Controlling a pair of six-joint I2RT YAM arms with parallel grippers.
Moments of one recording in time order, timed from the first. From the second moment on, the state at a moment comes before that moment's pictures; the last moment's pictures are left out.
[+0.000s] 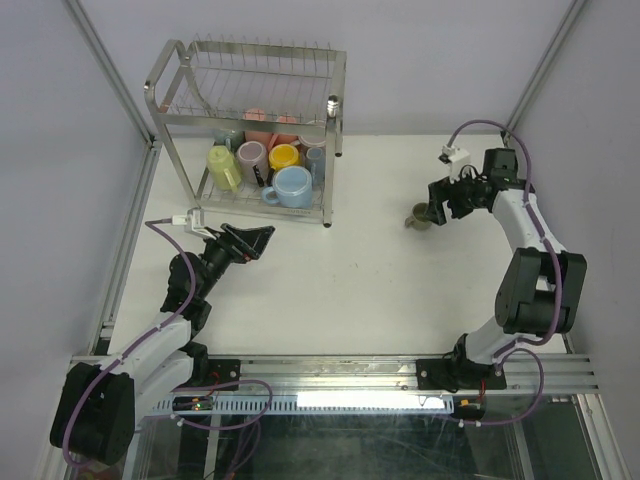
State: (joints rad) left arm -0.27 0.88 0.18 0.79 0.24 -0.83; right arm -0.13 1.56 1.20 -0.62 -0.60 -0.51
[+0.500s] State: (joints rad) left arm -0.27 0.86 0.15 0.79 0.21 -0.84; right arm -0.06 1.81 1.34 -0.58 -0.37 -0.33
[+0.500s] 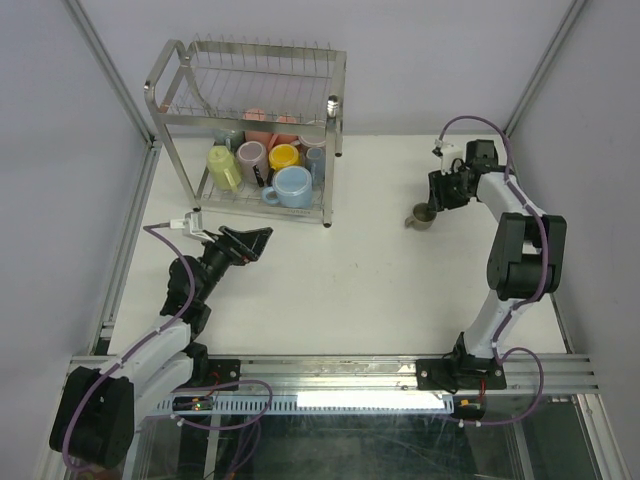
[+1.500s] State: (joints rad) left arm -0.27 1.16 0.12 1.33 0.54 -1.05; right arm -0.09 1.81 1.28 -0.58 -0.61 -0.32
